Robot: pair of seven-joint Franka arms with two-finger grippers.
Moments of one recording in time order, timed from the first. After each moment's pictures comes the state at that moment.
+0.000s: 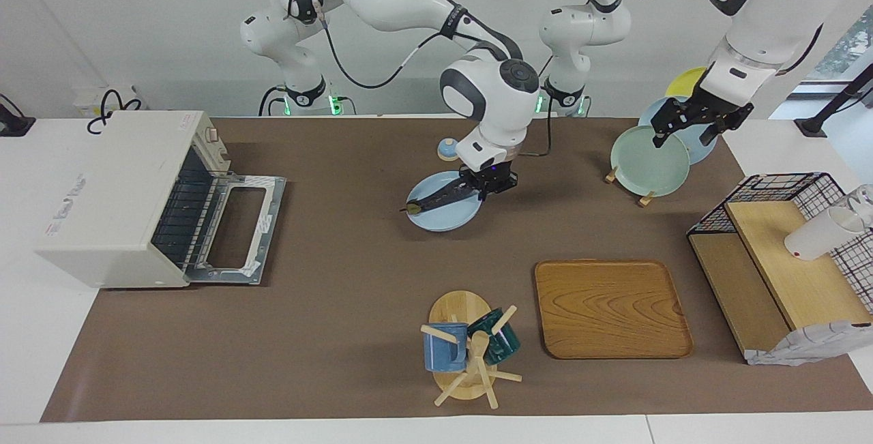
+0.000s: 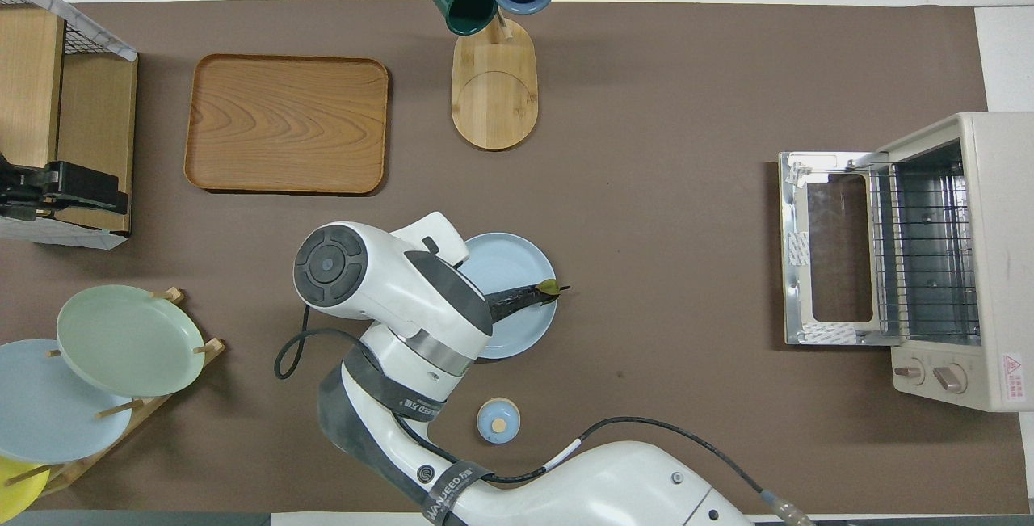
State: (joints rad) left arm 0.02 -0.05 -0.06 -1.67 -0.03 1.60 -0.02; right arm 0.79 0.67 0.07 -1.32 -0.10 1.90 1.05
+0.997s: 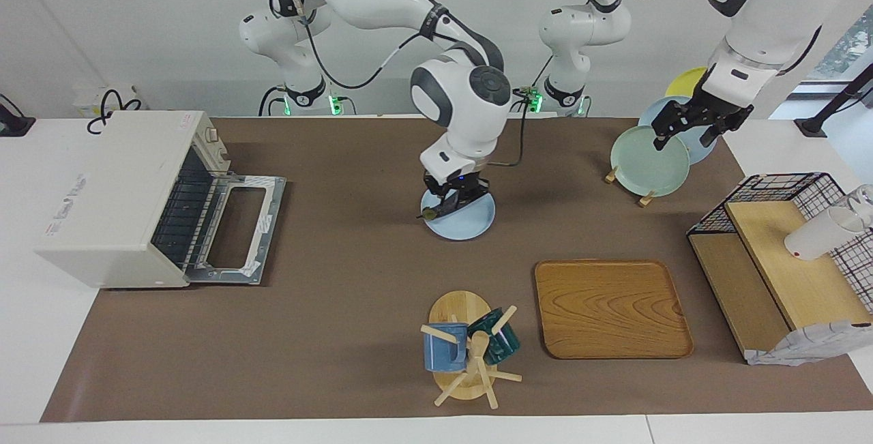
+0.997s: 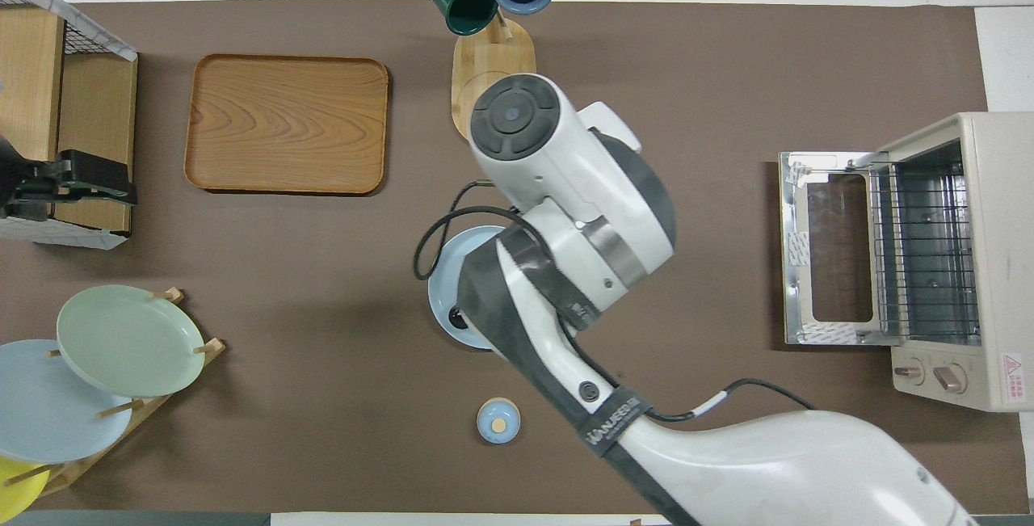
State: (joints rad) left arm 0.01 -0.05 -0.08 -1.69 -0.03 1.64 -0.19; right arm 0.51 0.42 0.04 -1.47 -0.21 1.68 0.74
